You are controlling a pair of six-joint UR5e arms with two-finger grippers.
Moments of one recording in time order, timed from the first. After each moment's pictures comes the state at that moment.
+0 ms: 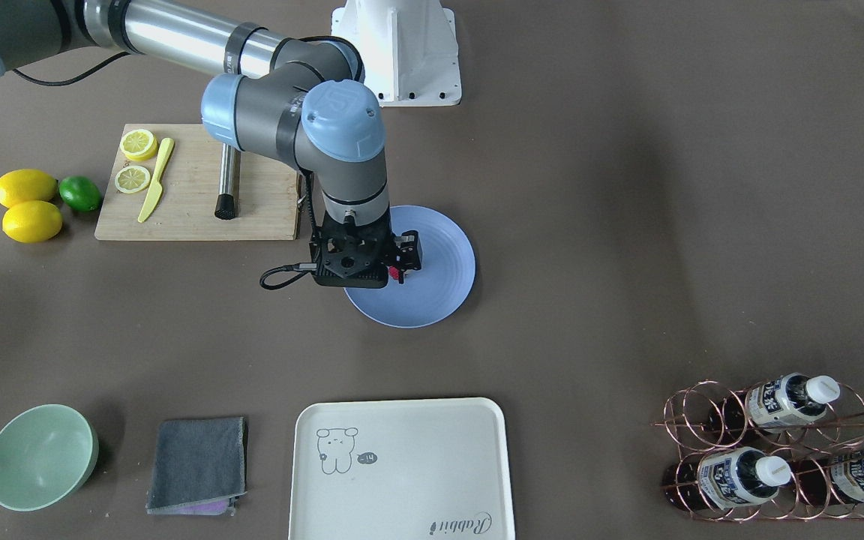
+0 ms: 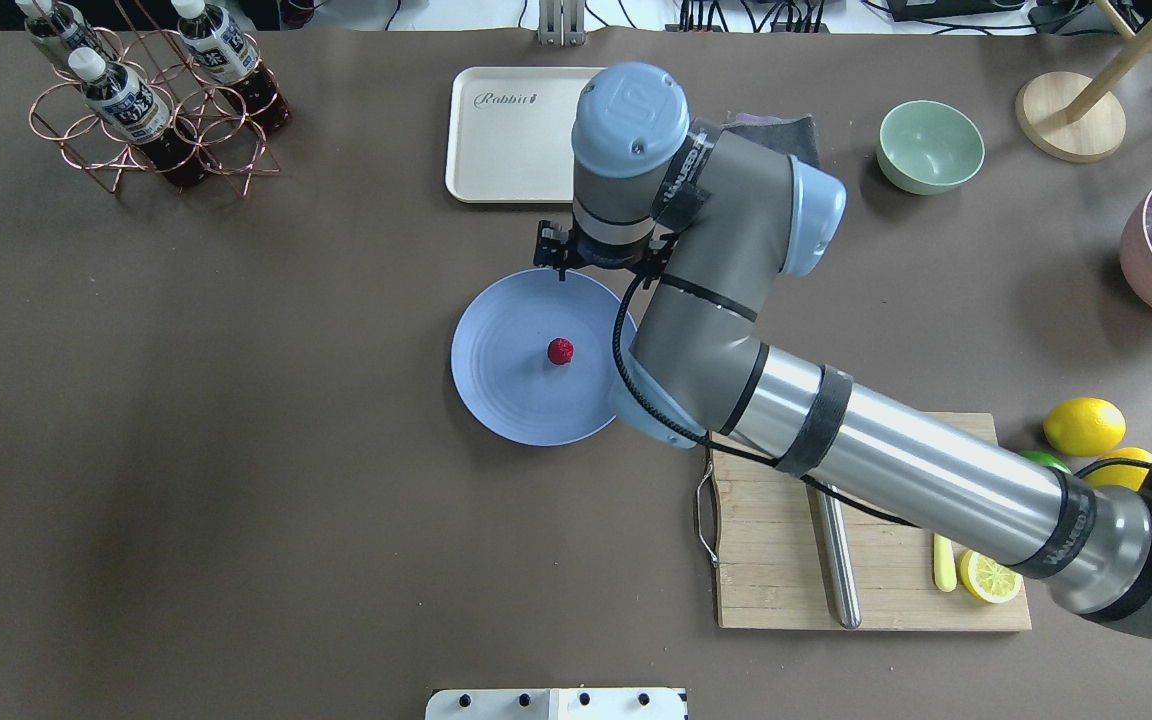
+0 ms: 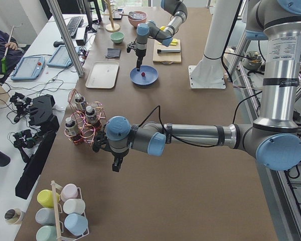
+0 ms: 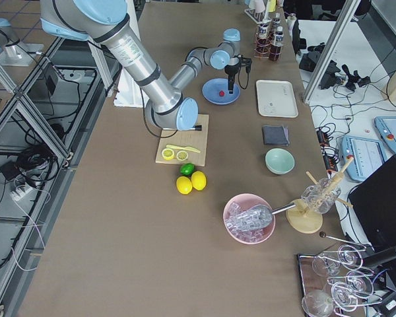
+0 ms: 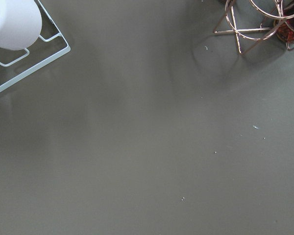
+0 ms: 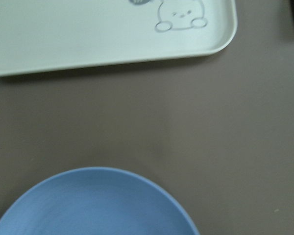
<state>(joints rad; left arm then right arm) -1.55 -1.57 -1.56 -1.82 -2.43 -0.05 0.67 -0.71 1.45 -1.62 1.91 1.16</state>
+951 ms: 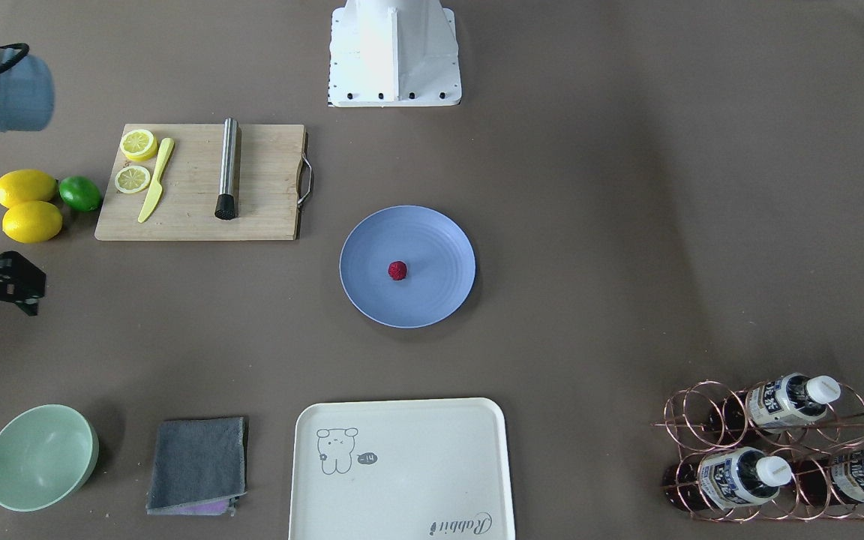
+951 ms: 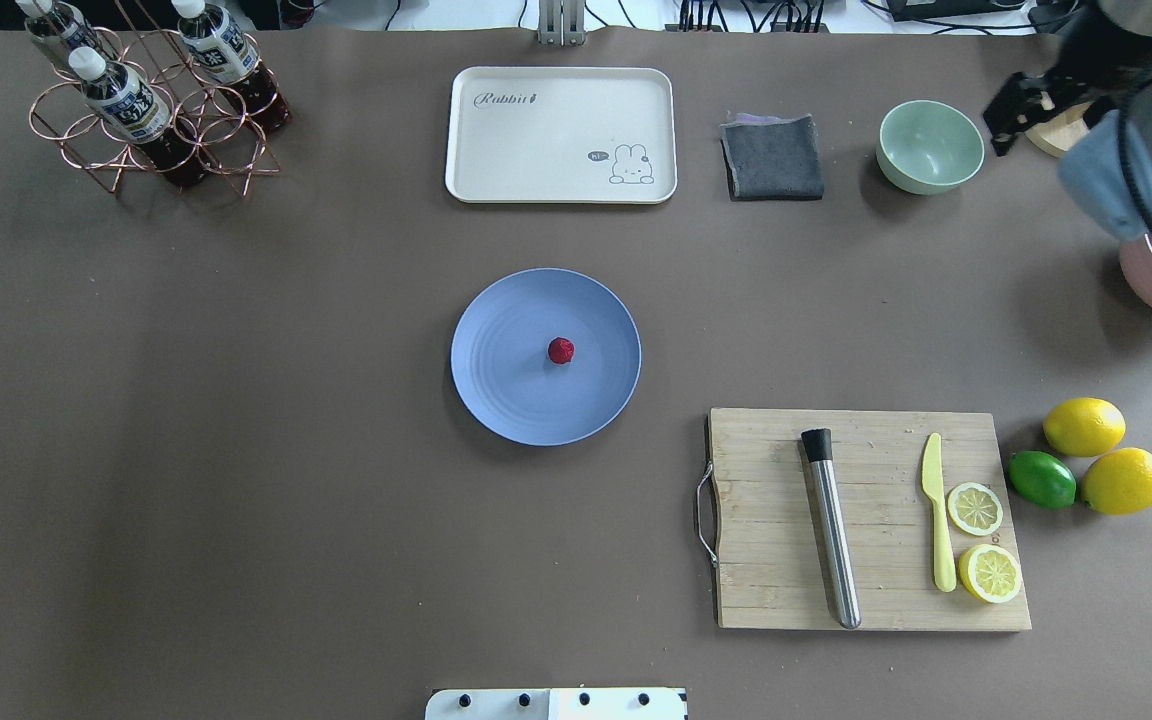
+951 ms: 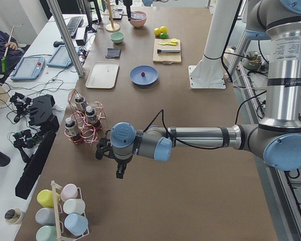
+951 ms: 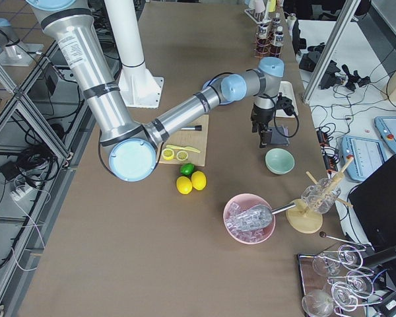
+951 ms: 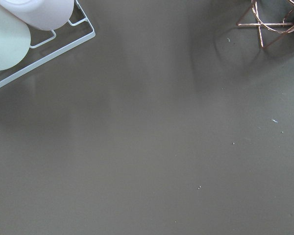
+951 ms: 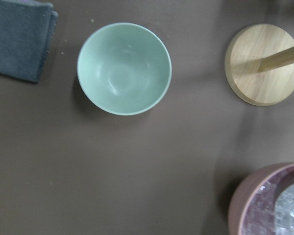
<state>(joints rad) -1.58 -1.55 -1.57 -1.82 -2.43 -0.05 1.28 -1.22 1.75 -1.84 2.15 0.13</state>
